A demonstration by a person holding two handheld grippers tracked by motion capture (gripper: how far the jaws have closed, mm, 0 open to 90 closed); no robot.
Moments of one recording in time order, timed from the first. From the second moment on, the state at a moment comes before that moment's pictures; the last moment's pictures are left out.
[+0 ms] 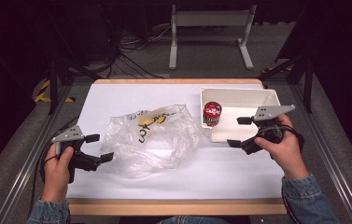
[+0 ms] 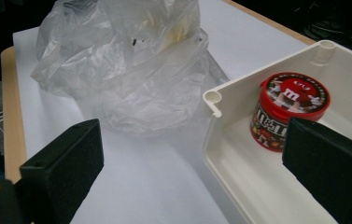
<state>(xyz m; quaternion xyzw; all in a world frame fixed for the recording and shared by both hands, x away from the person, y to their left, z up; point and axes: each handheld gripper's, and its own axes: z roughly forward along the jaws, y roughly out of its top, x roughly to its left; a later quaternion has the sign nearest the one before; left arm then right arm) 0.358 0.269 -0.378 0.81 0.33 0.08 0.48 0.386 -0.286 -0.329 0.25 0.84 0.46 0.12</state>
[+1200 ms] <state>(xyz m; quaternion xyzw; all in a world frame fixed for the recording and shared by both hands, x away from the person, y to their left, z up) 0.369 0.279 -0.426 0.82 0.31 0.07 0.48 0.386 -0.286 -0.415 0.27 0.81 0.50 0.16</state>
